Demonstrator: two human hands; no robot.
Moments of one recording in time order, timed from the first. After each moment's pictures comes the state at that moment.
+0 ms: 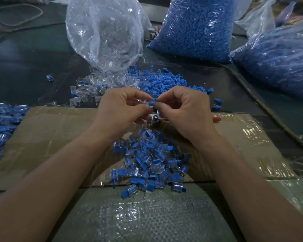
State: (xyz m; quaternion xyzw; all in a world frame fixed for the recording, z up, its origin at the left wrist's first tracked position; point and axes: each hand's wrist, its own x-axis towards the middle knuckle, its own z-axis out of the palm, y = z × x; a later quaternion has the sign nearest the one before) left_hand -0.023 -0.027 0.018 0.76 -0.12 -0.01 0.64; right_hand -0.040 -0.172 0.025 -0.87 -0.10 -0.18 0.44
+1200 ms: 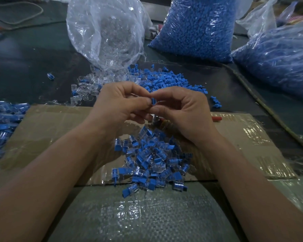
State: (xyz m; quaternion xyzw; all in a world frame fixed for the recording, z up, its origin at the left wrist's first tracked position) left_hand -0.018 -0.021 0.021 0.68 -0.13 -0.07 0.72; right_hand -0.042 -0.175 0.024 -0.80 -0.19 -0.11 0.56
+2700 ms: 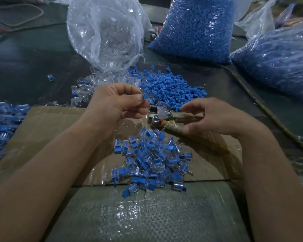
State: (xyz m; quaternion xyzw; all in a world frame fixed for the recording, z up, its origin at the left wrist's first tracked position) left_hand -0.009 -0.013 0.019 0.65 -0.10 -0.09 0.75; right_hand -0.033 -0.239 0.040 -0.95 -0.03 0.15 0.29
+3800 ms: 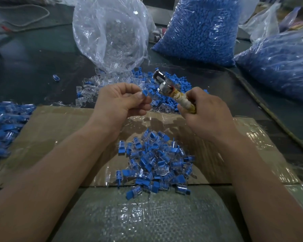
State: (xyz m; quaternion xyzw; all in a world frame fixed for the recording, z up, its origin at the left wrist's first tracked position) left_hand -0.007 -0.017 0.014 0.62 -0.07 -0.04 0.78; right_hand -0.034 -0.204 0.027 -0.97 -0.05 -0.15 0.18
